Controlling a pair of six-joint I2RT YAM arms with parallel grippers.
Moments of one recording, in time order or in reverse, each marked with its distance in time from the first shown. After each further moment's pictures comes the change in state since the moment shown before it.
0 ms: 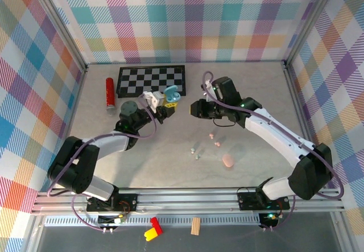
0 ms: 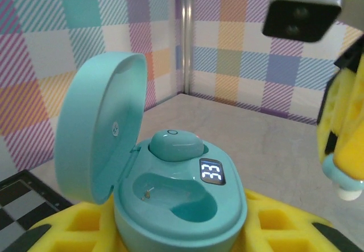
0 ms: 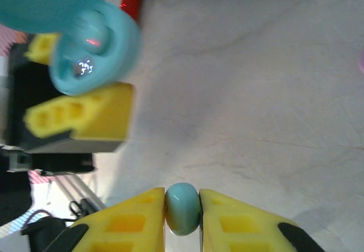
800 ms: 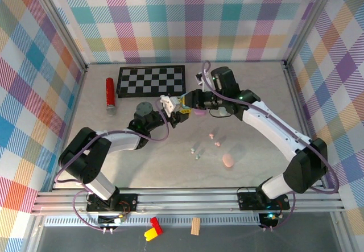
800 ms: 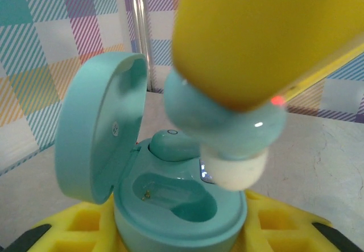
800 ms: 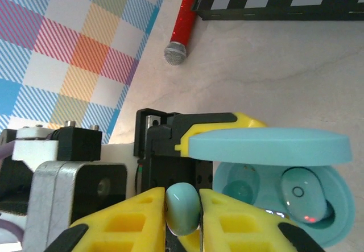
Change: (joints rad) left arm -0.137 0.118 0.067 0.026 -0.008 0.056; right arm -0.011 0.084 0.133 0.053 -0.101 -0.024
